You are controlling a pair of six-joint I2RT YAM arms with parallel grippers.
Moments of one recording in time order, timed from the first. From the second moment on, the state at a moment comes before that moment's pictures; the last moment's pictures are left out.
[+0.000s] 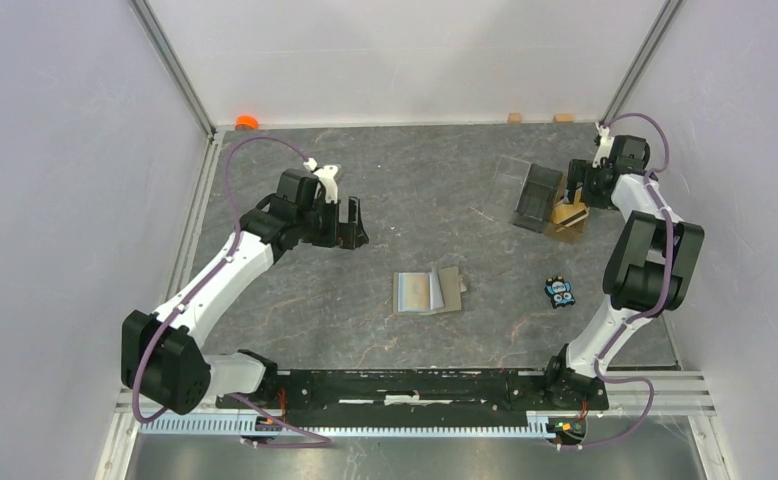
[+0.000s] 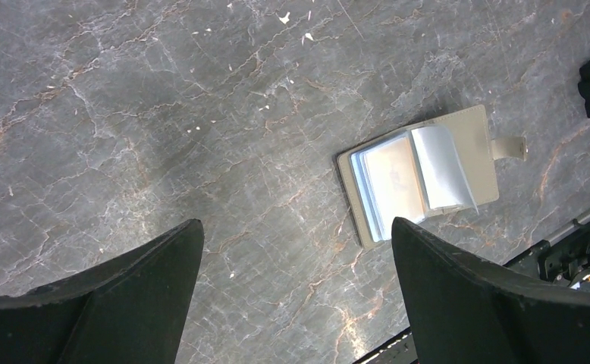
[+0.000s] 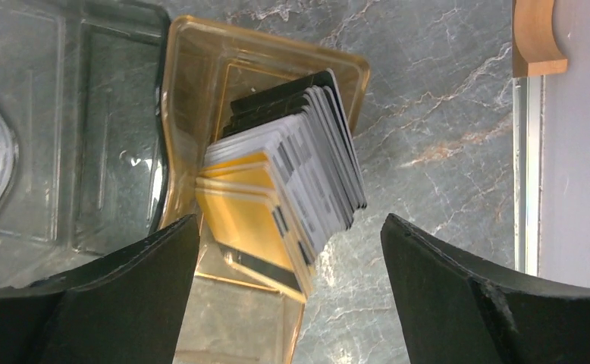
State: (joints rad) left arm -0.41 1.28 1.03 -0.54 0.22 -0.26; right arm -0.31 1.82 1.31 -0.41 -0.09 -0.11
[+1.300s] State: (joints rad) left arm -0.40 1.28 1.02 -0.54 0.25 -0.26; right arm -0.40 1.84 1.37 -0.49 -0.16 -0.13
